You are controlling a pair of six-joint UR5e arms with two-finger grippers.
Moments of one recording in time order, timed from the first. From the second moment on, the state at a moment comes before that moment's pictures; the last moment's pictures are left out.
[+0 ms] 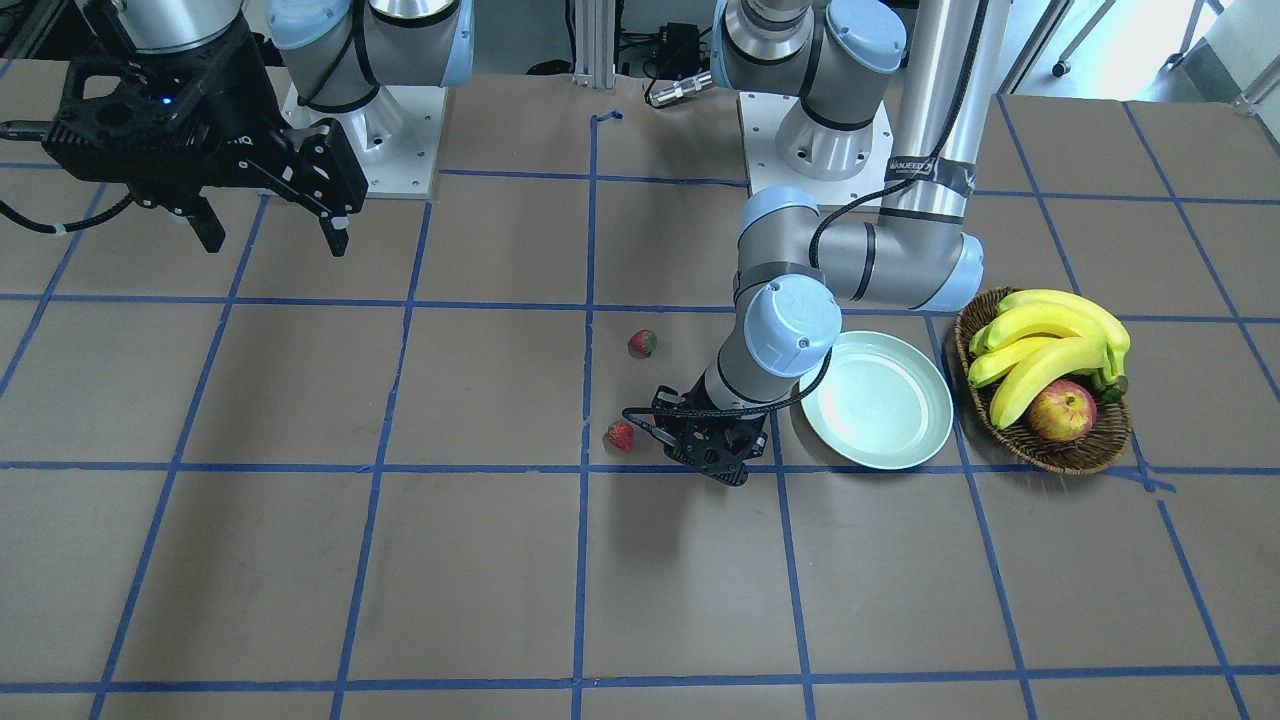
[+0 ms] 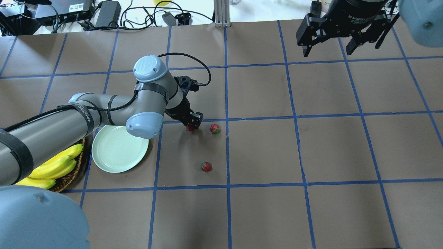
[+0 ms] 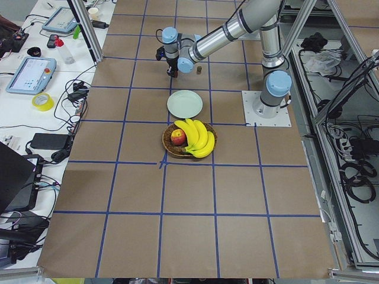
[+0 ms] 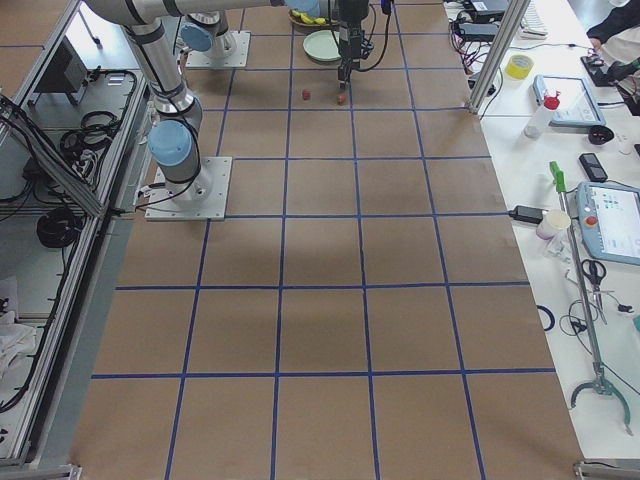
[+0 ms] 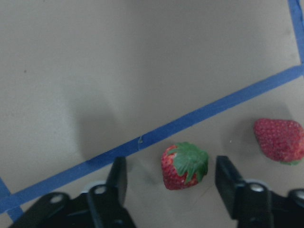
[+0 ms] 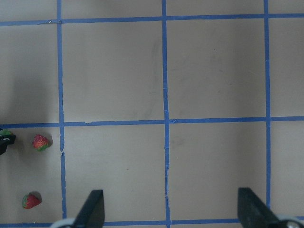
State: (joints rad) left arm -1.70 -2.01 -1.90 -0.82 1.39 0.26; right arm 1.60 -1.57 1.48 -1.61 -1.57 0.04
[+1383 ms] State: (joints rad) left arm -1.36 -1.87 -1.79 -1.26 1.73 0.23; right arm 1.60 -1.57 1.48 -1.61 -1.57 0.04
